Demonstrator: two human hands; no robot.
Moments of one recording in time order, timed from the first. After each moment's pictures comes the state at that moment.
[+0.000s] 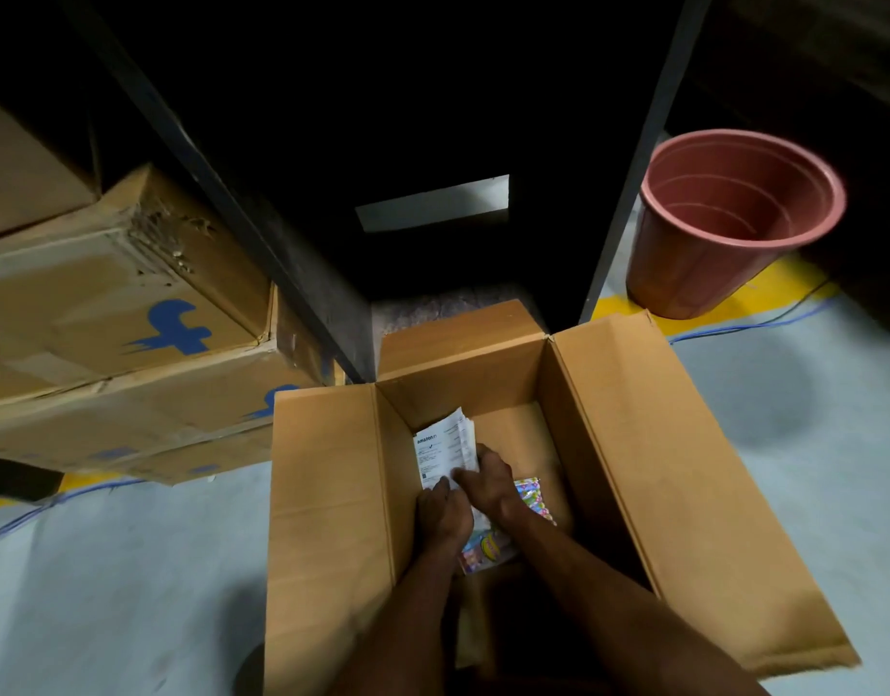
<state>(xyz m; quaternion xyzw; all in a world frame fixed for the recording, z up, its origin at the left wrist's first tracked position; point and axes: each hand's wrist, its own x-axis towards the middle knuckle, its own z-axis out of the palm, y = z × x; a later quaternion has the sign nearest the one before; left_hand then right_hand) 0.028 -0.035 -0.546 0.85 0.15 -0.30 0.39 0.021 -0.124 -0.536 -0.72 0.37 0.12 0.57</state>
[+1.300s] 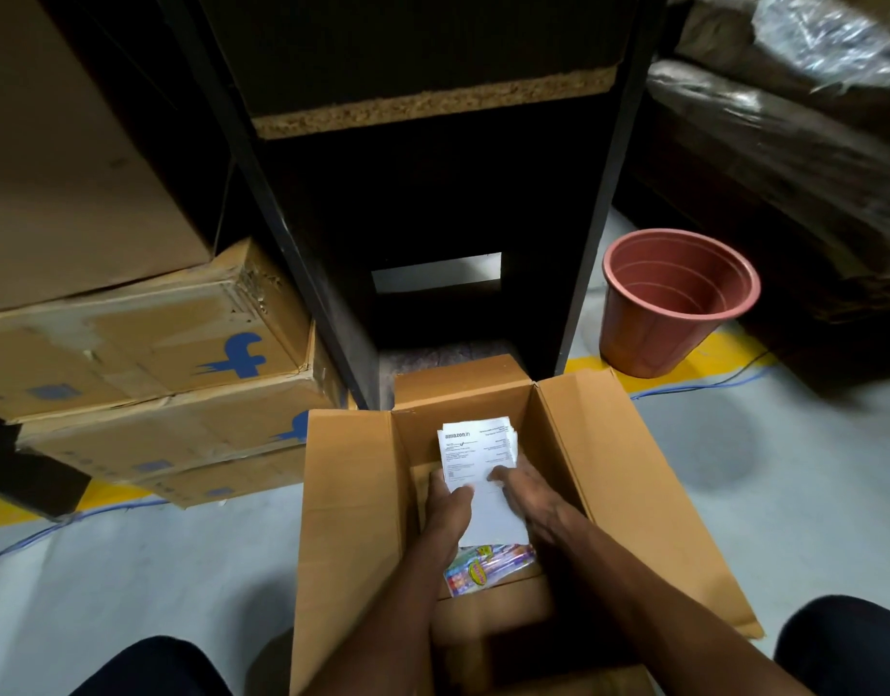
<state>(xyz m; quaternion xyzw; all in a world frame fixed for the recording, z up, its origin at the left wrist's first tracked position) 0.021 -0.053 -0.444 0.76 0.12 -0.31 0.56 -0.020 -0.180 -0.450 -0.62 0.28 0.08 0.73</state>
